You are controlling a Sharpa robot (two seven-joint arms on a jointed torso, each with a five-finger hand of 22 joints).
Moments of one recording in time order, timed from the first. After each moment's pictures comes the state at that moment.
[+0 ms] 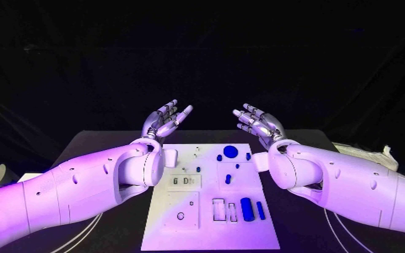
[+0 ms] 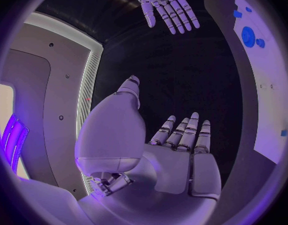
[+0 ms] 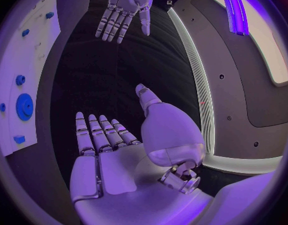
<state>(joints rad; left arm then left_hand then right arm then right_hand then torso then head) 1.13 -0.70 -0.04 1.45 0.02 -0.62 0.50 1.25 -0.18 0.02 0.28 0.23 0.30 0.14 0.03 0.03 0.25 0.24 0.03 0.03 0.37 0.23 0.03 0.04 0.10 0.16 0.27 0.02 0.02 1.09 -0.74 0.00 1.47 -0.10 -0.54 0.41 1.08 0.07 0.09 -0.08 0.29 0.26 0.14 0.02 0.03 0.32 0.23 0.03 0.03 0.33 0.22 0.03 0.03 0.07 0.35 0.28 0.04 0.04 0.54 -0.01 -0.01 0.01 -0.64</state>
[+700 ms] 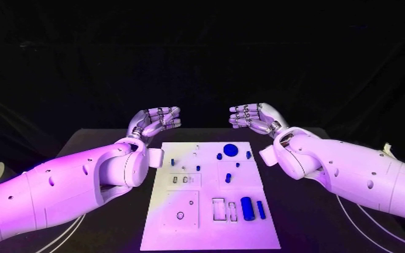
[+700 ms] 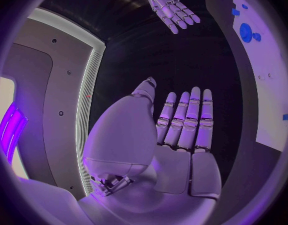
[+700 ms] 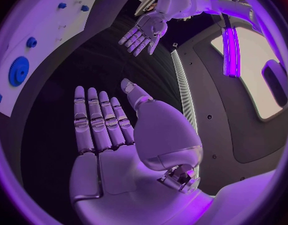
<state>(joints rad) 1.14 -0.80 -0.04 1.50 0.03 -0.55 0.52 1.42 -0.06 0.08 0.24 0.23 0.91 0.23 0.13 0.08 0.94 0.19 0.12 0.07 0.98 0.16 0.18 0.10 0.17 0.80 0.27 0.22 0.11 1.13 -0.73 0.01 1.35 -0.57 -0.43 0.34 1.27 0.07 0.15 -0.21 0.27 0.82 0.20 0.08 0.06 0.92 0.19 0.09 0.06 0.95 0.16 0.09 0.06 0.17 0.85 0.27 0.14 0.07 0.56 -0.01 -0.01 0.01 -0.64</state>
